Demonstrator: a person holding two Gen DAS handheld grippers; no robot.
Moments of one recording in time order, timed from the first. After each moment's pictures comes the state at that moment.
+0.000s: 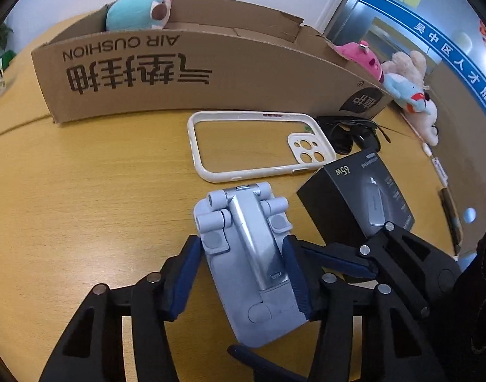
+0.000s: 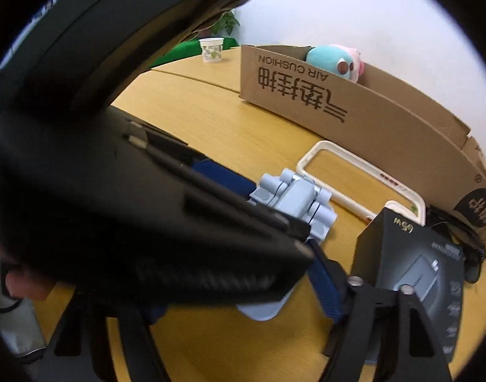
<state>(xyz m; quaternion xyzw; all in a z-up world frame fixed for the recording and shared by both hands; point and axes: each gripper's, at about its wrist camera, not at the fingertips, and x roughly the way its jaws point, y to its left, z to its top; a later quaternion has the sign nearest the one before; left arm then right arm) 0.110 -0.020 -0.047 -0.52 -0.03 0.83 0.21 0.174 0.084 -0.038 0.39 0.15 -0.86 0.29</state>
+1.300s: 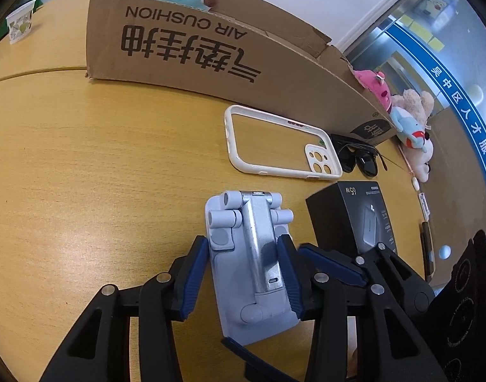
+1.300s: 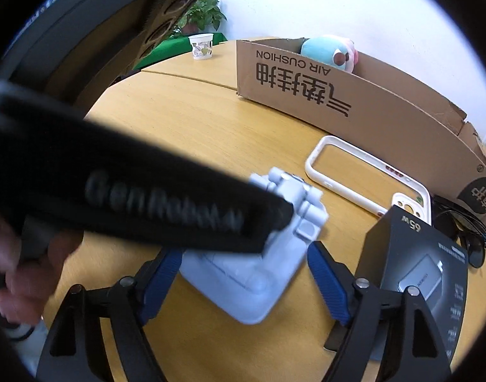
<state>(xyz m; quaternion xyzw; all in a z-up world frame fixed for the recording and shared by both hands) 0.108 -0.060 -0.050 -0.54 -0.14 0.81 0.20 0.187 0.076 -0.035 0.42 0.13 -0.86 0.27</state>
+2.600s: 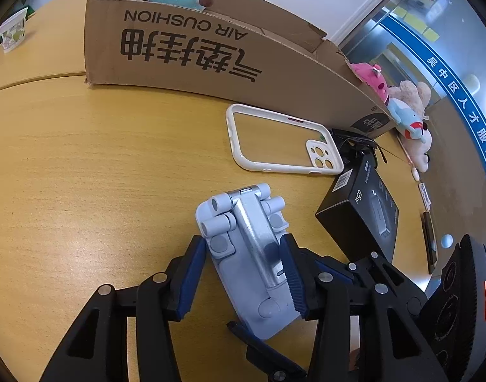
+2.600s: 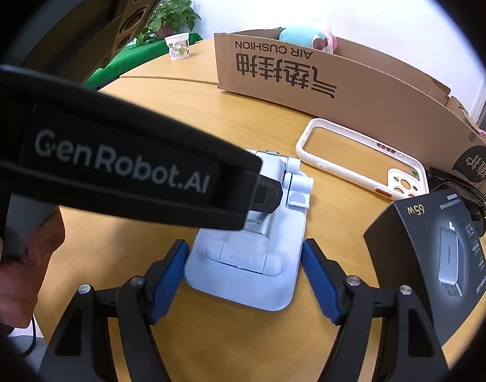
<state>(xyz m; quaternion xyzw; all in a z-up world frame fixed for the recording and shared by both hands) 0.105 -0.064 -0.046 -0.54 -0.12 0.80 0.21 0.214 0.073 -0.048 0.43 0.09 -0.87 0.22</state>
